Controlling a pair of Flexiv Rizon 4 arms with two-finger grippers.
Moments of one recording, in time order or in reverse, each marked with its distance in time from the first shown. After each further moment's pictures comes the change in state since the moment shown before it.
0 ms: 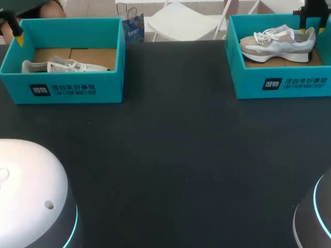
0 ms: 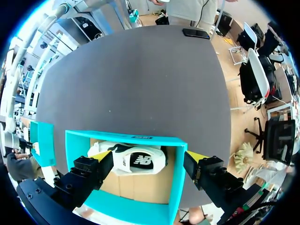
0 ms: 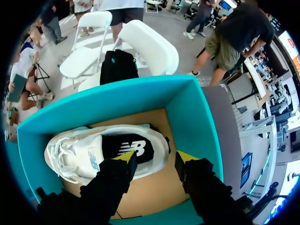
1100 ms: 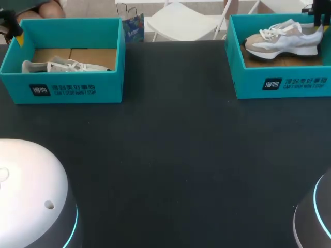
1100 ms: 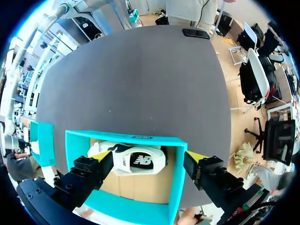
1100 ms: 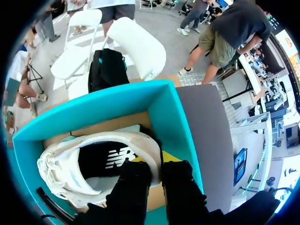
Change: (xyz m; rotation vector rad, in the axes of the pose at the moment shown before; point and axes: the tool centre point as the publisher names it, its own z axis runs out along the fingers) left arm 0.000 0.000 0.000 0.000 0.000 0.000; right arm -0.038 0.009 -0.007 0.041 -0.051 0.046
